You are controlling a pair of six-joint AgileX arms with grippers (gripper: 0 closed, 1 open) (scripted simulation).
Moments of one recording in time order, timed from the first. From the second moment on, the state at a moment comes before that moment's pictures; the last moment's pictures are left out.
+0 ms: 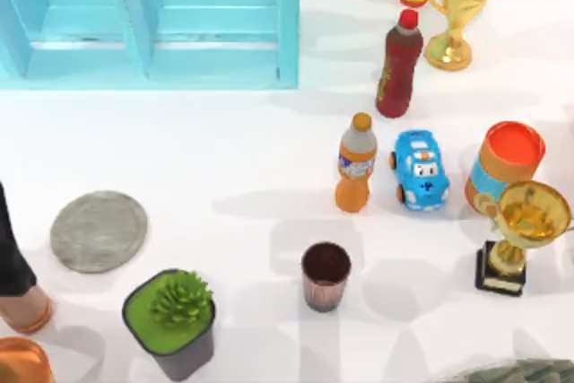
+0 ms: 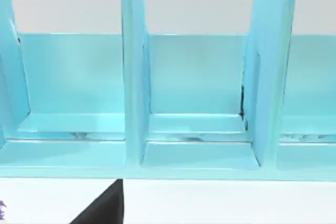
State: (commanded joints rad) left arm 0.00 0.00 0.00 0.00 0.00 0.00; right arm 0.00 0.00 0.00 0.00 0.00 0.00
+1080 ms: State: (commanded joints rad) left arm -0.56 1.20 1.07 -0.81 0.00 0.40; right arm 0.00 0.00 0.00 0.00 0.00 0.00
